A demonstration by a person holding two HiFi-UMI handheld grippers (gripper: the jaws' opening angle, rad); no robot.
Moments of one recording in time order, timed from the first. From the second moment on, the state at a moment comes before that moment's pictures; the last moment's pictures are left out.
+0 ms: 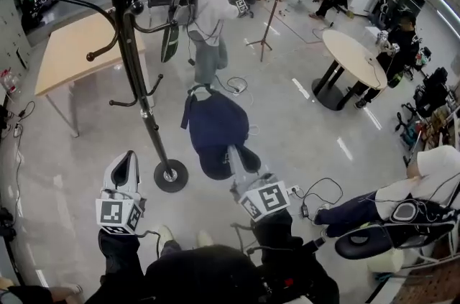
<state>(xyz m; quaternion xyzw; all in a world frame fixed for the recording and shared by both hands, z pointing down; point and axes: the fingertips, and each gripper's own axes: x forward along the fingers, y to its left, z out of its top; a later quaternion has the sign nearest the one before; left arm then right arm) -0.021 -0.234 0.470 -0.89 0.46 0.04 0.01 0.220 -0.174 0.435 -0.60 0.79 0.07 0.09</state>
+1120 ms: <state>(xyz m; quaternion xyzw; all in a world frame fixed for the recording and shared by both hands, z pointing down) -0.048 -0.202 0.477 -0.83 0.55 0.03 0.02 0.200 -0.193 0.466 -0.51 0.86 0.04 0.09</state>
